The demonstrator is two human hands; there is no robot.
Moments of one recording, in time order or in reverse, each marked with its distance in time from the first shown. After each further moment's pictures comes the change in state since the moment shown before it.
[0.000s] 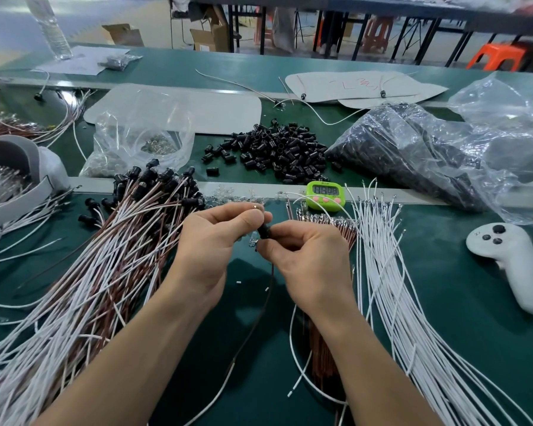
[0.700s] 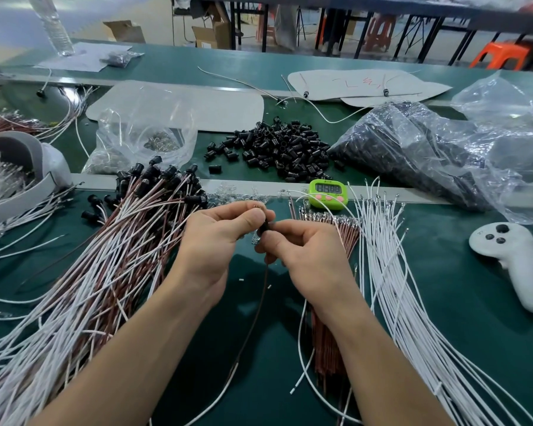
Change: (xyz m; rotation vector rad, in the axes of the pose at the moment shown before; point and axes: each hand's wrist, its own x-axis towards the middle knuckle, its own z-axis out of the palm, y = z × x) left_hand 0.000 0.000 -0.002 0.007 -0.005 -0.046; right_hand 0.004 -0.002 0.000 0.167 -0.136 0.099
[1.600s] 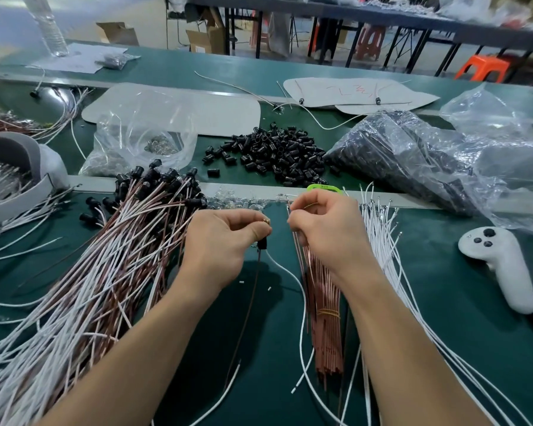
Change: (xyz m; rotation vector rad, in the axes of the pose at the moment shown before) left_hand 0.008 -0.008 -0.007 0.488 0.055 0.188; right_hand 0.033 -0.015 -0.021 -0.185 0.214 0.066
